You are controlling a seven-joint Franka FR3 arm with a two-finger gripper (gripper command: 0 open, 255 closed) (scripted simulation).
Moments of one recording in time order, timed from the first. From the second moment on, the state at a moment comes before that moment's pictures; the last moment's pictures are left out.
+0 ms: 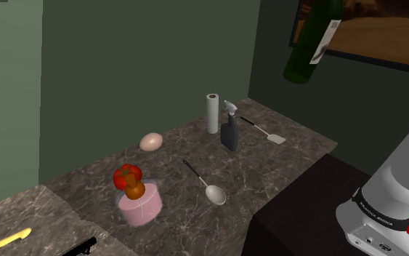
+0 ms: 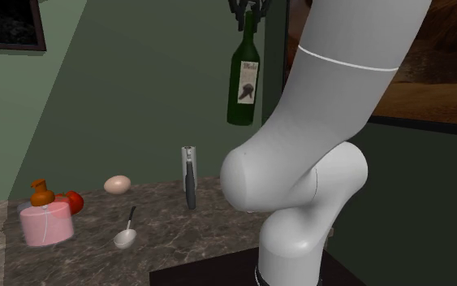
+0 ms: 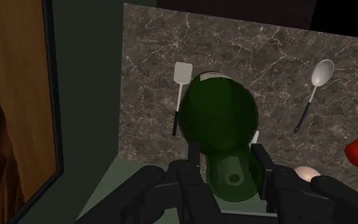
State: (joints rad) arm -0.08 -0.43 -0.10 -1.49 -0.02 1.16 -0.24
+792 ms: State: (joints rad) arm -0.02 -0.29 0.07 -1.56 0.03 1.37 -0.01
